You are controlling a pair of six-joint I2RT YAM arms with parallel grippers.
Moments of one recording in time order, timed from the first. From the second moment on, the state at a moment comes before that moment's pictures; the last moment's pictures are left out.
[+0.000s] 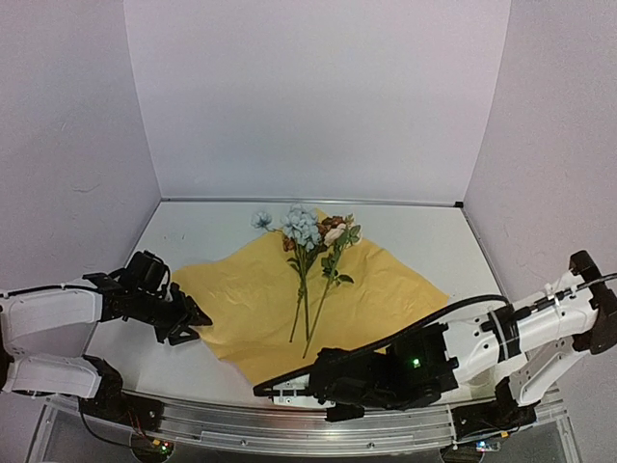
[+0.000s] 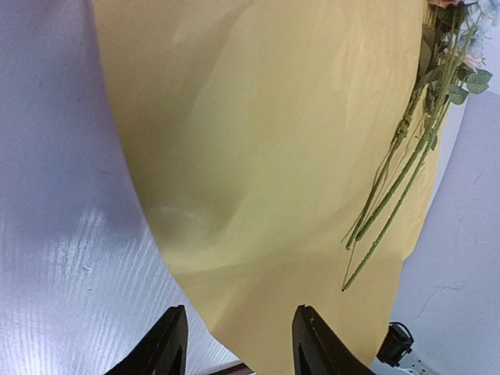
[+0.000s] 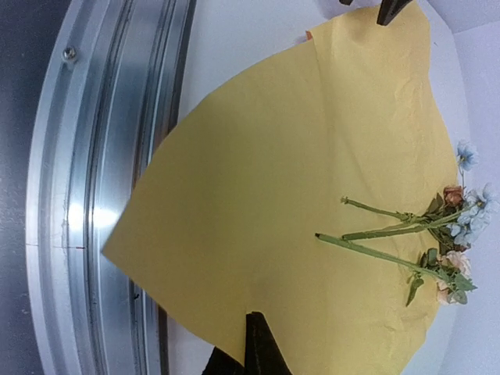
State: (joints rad) left arm -0.48 1.08 0.47 -0.39 0.39 -1.08; right arm 1.58 1.60 1.09 -0.52 0.39 -0.27
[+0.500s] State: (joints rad) left arm -0.50 1.04 0.67 -0.52 0.24 -0.87; right arm 1.11 1.81 1.44 -0.75 0.16 -0.06
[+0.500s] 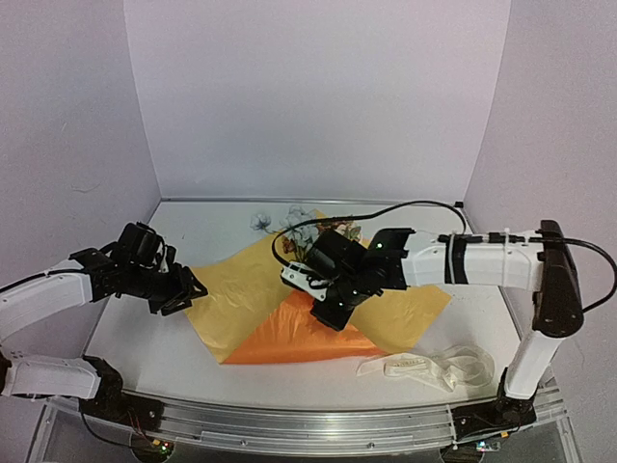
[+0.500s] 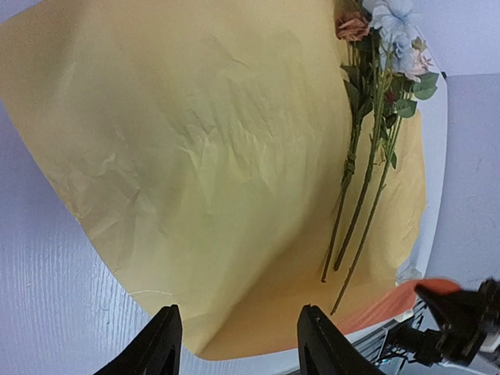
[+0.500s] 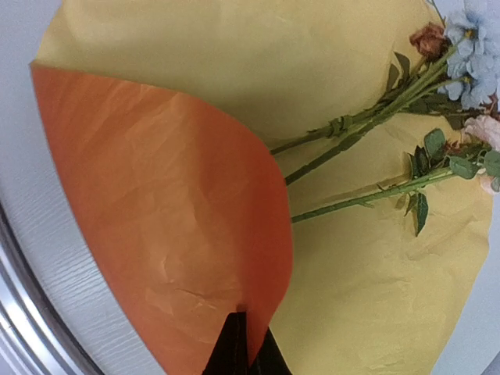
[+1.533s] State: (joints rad) left arm -0.78 1.60 0.77 -0.12 0.32 -0.70; right arm 0.88 2.18 1.79 -0.76 0.23 0.00
